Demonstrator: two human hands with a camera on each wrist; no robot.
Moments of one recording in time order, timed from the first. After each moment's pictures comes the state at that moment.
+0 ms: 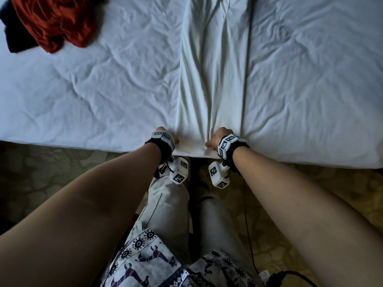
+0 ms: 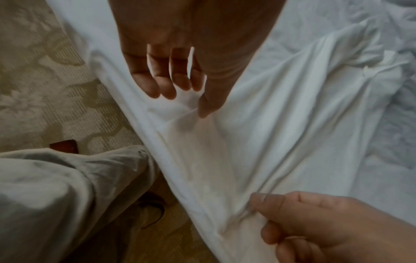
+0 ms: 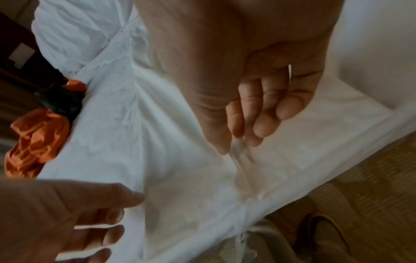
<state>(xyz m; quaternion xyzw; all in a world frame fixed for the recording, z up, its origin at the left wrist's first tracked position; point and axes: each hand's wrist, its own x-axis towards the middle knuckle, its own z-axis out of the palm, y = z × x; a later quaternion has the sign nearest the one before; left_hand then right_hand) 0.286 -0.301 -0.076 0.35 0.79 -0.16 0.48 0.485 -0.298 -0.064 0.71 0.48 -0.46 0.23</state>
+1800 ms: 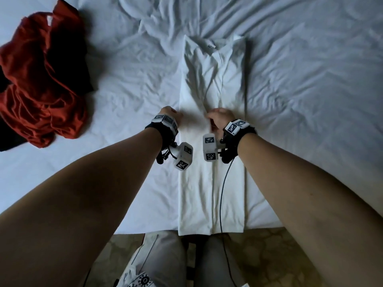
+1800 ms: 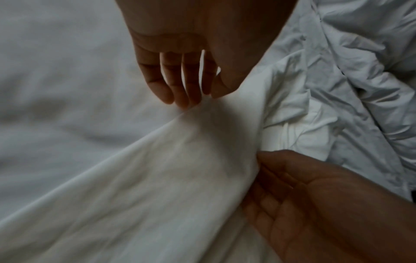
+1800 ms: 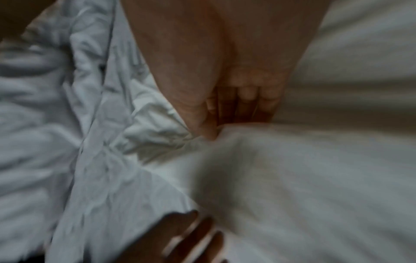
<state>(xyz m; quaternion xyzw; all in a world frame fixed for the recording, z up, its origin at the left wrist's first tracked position) 0.309 0.025 -0.070 0.35 0.77 0.00 0.53 0.479 0.008 -0.075 0.77 0.23 -0.58 -0.16</state>
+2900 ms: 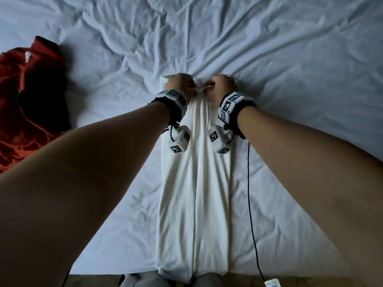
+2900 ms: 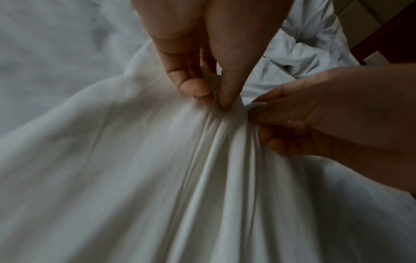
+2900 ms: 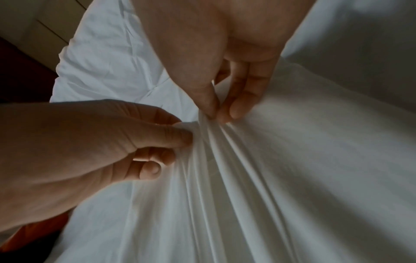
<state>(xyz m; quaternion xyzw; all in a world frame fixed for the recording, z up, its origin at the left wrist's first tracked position) 0.398 0.223 -0.069 0.56 0.72 0.01 0.41 0.538 0.211 -0.073 0.72 0.61 -0.34 -0.05</state>
